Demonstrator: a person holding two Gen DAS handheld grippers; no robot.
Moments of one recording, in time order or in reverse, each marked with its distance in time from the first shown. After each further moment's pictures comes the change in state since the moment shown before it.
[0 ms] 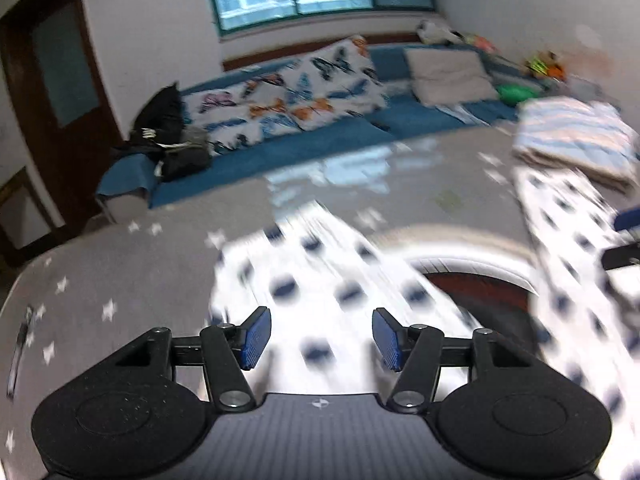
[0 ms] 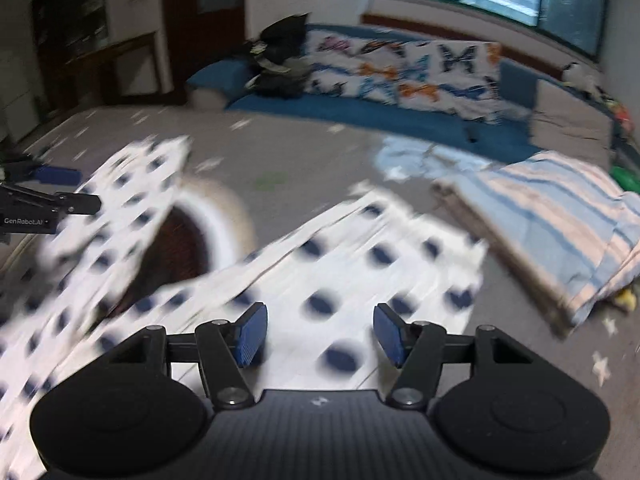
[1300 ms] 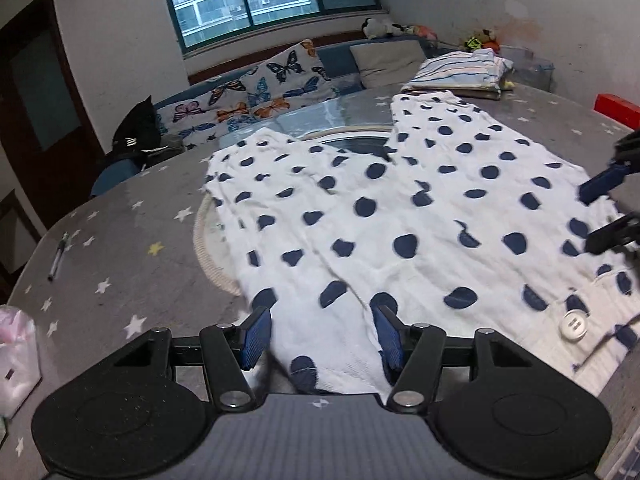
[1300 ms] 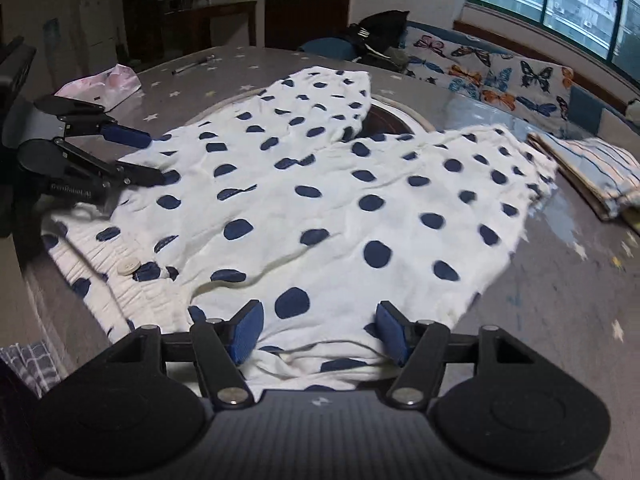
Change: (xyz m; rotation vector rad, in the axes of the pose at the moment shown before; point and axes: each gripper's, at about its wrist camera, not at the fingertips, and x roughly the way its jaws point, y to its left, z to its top) left arm -0.155 -0.030 -0.155 0.105 -0.026 -0.043; right arm -0.138 0.117 -0.145 -0.171 0.011 0.123
